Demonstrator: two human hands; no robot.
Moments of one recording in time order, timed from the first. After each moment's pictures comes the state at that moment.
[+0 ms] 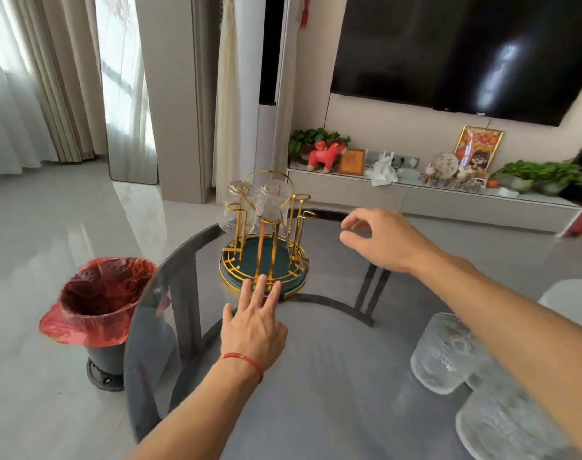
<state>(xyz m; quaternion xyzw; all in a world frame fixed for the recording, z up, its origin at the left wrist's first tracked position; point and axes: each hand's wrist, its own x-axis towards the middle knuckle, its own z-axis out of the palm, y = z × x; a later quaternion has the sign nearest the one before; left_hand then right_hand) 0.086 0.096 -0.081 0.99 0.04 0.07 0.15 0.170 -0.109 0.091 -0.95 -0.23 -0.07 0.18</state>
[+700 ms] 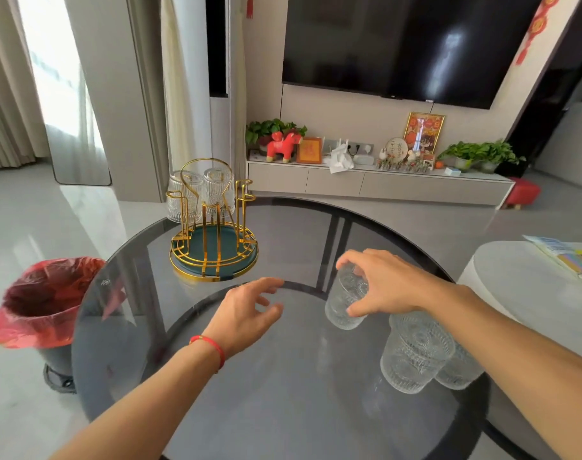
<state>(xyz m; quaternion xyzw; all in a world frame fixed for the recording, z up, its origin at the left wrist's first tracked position) 0.057 0.036 -0.053 0.90 -0.12 0.09 0.42 0.091 -0.232 0.050 -0.98 -0.19 0.08 0.06</state>
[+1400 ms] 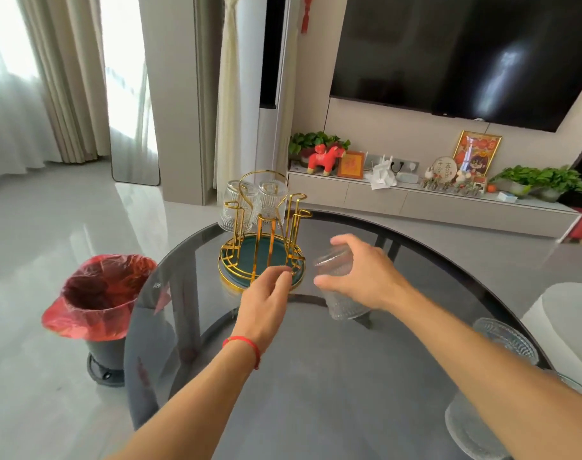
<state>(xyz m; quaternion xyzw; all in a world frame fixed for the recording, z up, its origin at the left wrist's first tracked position) 0.077 0.067 -0.041 0.78 0.06 0.17 0.60 0.132 -0.110 0.038 -0.94 -0.18 -0.04 0.28</state>
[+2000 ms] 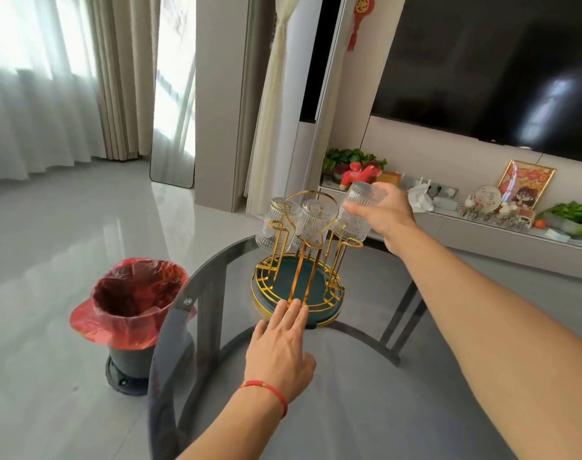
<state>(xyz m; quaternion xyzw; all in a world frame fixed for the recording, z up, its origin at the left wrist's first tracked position) 0.094 0.101 -0.083 0.98 0.03 0.08 0.20 0.295 -0.023 0.088 -0.84 -0.09 -0.11 0.53</state>
